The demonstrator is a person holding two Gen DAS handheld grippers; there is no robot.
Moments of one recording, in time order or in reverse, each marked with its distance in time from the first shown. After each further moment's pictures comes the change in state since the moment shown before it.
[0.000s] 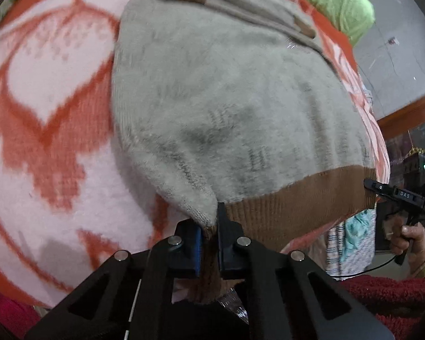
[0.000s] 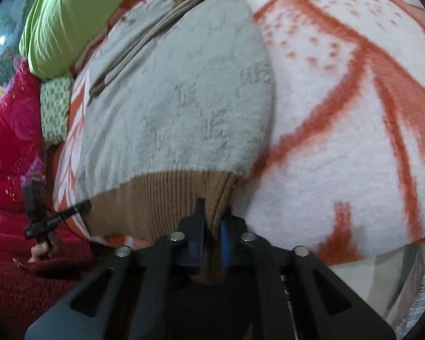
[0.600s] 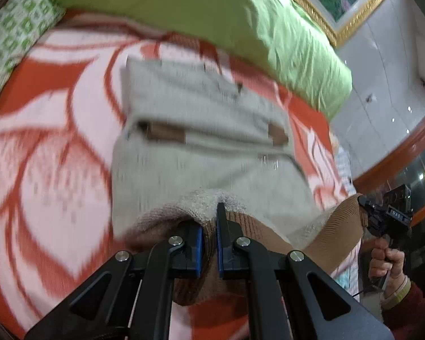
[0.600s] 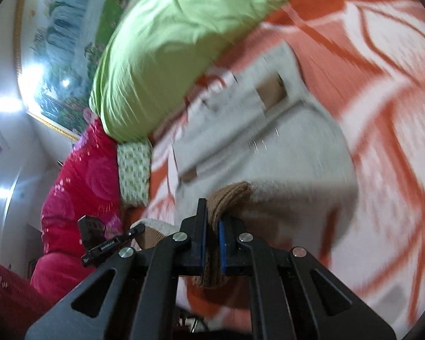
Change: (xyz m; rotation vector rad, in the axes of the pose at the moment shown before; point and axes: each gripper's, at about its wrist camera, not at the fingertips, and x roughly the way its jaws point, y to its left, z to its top) left arm -0.083 -0.005 0.134 -0.049 -0.338 -0.106; right arm -0.060 0.043 0.117 -0.013 -0.310 0.388
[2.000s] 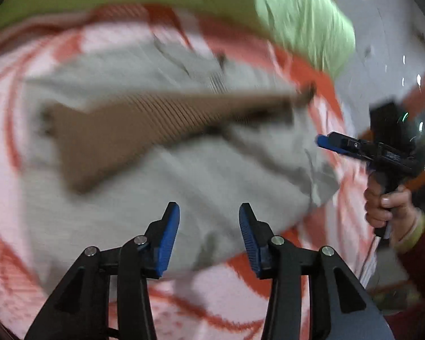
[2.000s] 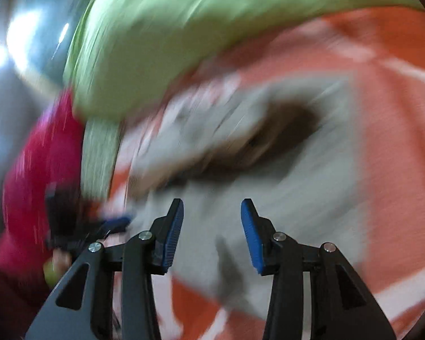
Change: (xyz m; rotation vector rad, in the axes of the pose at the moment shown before) left arm 0.192 -0.039 0.070 0.218 0.247 0.004; right arm 0.166 -0.023 0.113 -0.291 0.262 -0.062
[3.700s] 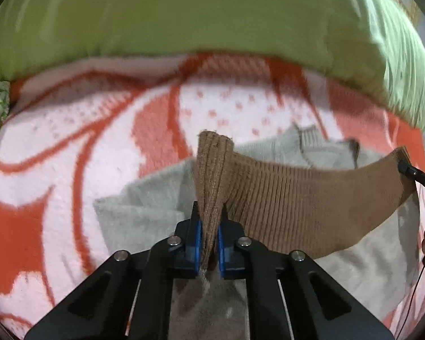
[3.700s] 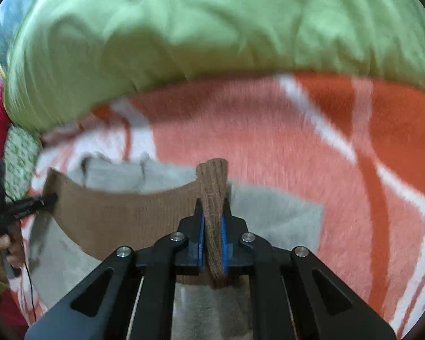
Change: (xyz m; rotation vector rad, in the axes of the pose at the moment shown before) left arm 0.002 0.104 0.126 -0.135 -0.184 0.405; right arm 0.019 -0.059 0.121 -0.083 -0.179 -0.411
